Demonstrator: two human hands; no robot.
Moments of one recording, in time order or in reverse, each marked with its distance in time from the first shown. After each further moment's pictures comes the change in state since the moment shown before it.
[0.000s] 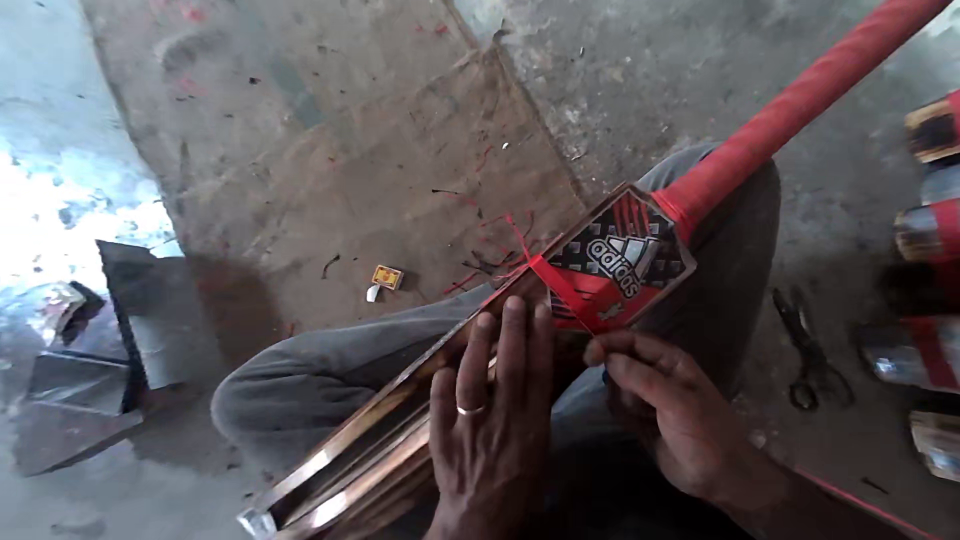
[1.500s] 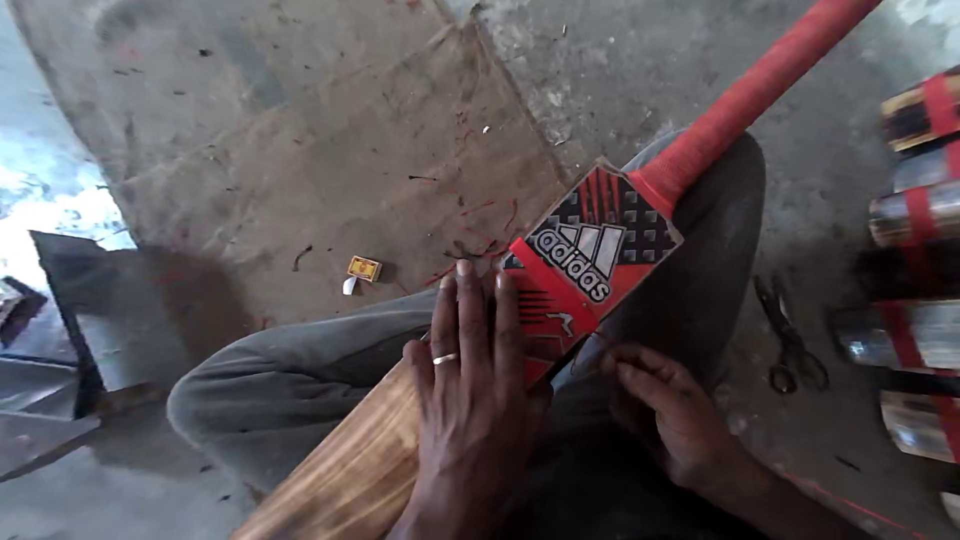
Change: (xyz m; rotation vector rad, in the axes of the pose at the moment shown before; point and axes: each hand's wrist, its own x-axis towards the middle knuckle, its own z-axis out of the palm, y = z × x) left_hand 0.019 -0.003 0.004 -0.270 -0.168 -0.051; right_hand -0.020 0.039 -0.041 0.042 0.045 0.013
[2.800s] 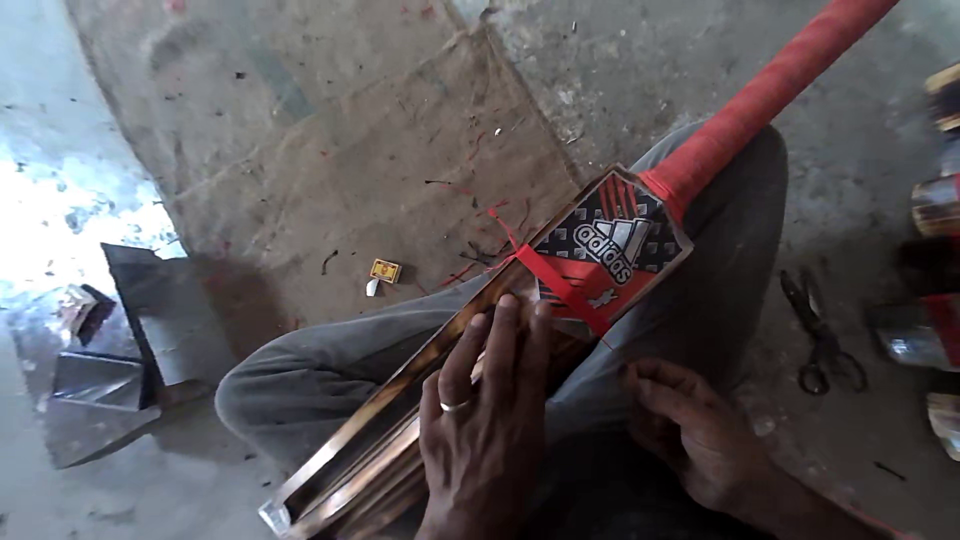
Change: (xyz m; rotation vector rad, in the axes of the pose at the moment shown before) left_hand -0.022 0.001 -0.007 0.172 0.141 0.078; right_hand -0.011 -0.001 0.002 0.200 -0.093 0.073
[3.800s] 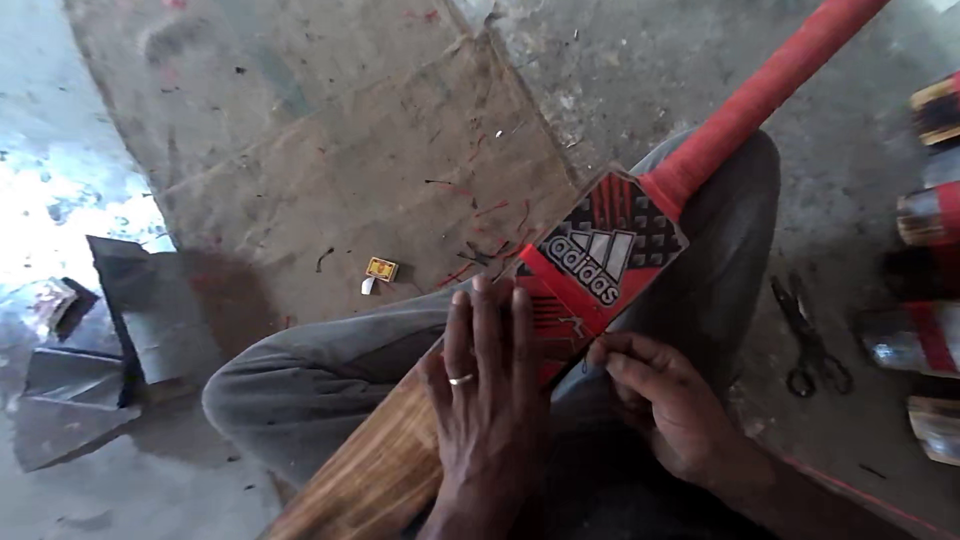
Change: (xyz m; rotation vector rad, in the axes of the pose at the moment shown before) left_hand 0.002 0.008 0.015 -0.076 -0.065 -0.095; right_hand 0.023 -0.011 0.021 -0.251 0.064 -0.055
